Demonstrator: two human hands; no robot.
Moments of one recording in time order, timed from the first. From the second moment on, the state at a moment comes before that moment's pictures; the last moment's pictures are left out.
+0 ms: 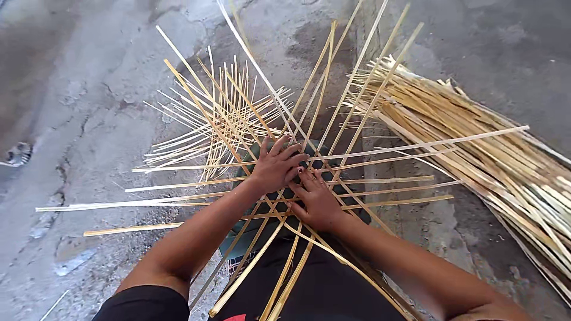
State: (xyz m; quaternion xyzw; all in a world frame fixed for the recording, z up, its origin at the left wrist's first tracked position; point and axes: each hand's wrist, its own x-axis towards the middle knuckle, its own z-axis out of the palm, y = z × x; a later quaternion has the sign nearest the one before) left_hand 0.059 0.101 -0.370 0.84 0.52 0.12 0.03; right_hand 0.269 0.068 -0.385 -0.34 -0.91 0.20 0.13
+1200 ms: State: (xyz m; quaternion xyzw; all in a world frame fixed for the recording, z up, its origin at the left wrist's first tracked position) left_hand -0.051 0.192 -0.296 0.46 0.34 0.53 0.63; right_hand 0.276 0.065 -0.374 -0.28 -0.92 0.25 0.09
